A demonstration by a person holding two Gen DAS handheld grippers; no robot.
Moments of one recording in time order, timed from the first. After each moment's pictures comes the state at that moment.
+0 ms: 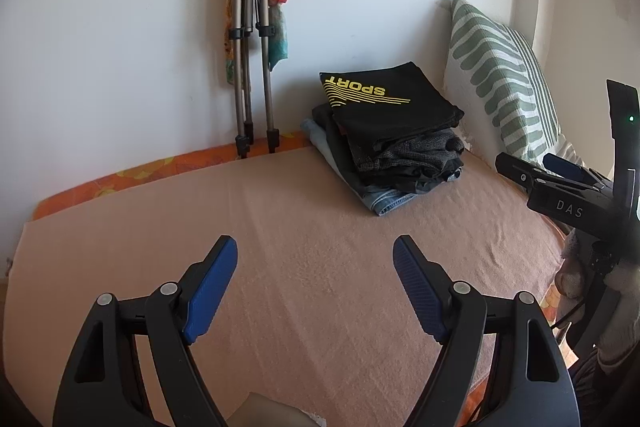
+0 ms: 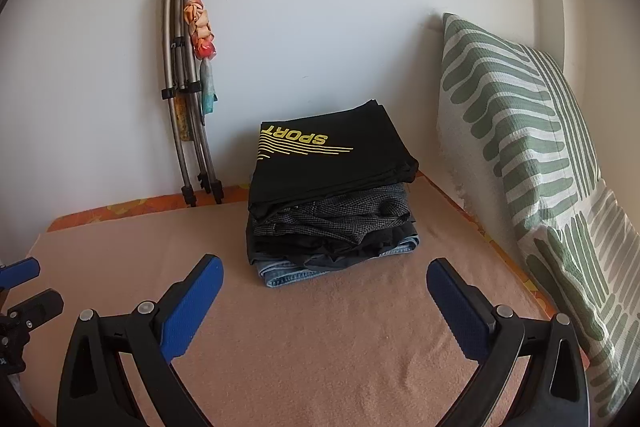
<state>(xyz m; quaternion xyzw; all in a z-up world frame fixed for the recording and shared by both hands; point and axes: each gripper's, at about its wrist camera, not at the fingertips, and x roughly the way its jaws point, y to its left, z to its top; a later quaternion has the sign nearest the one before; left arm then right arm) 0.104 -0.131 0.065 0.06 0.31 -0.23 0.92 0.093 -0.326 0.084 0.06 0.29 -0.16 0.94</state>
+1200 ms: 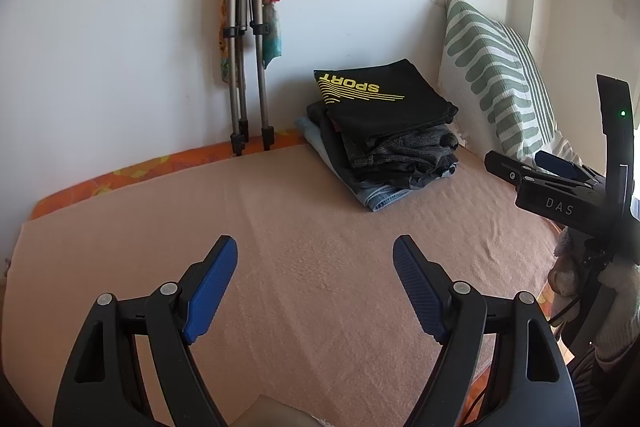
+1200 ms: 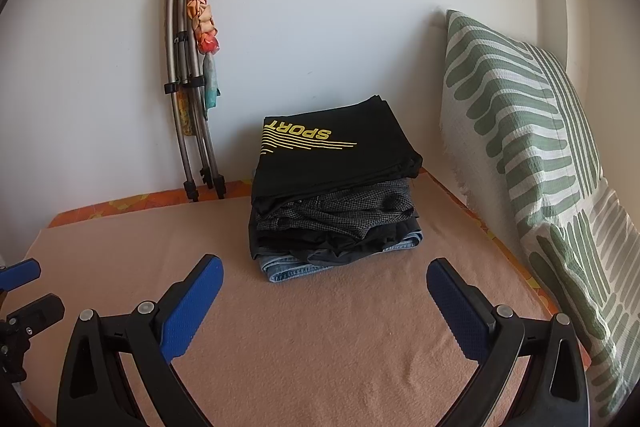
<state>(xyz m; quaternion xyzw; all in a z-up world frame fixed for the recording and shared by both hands) 0.099 -0.134 0.065 0.06 0.32 -0.24 0.92 0.096 -0.328 0.080 0.06 0.30 -0.15 0.94</state>
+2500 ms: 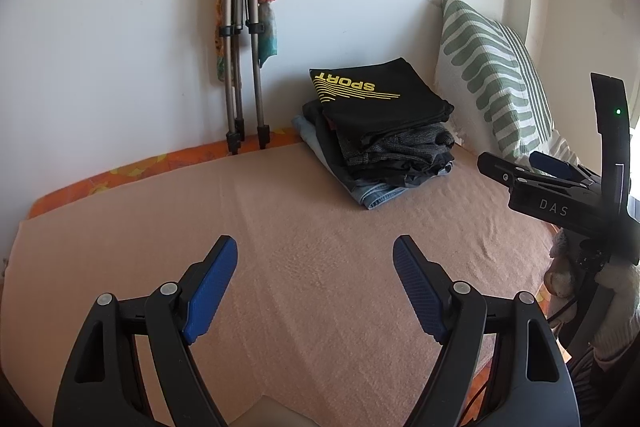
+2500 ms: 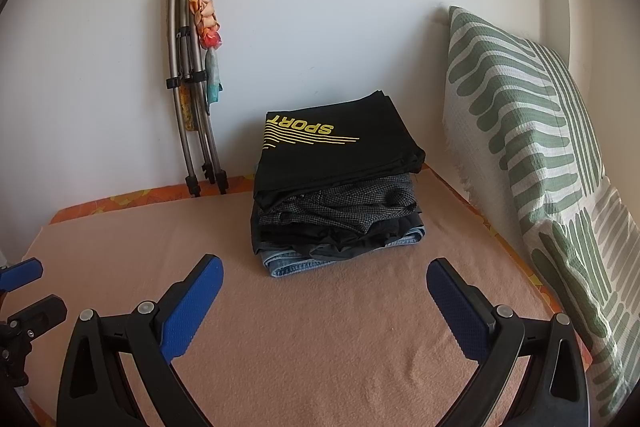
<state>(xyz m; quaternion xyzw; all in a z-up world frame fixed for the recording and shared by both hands) 0.095 -0.139 0.062 0.06 0.31 -0.25 0.92 0.096 -0.328 0.075 0.06 0.30 -0.15 0.94</state>
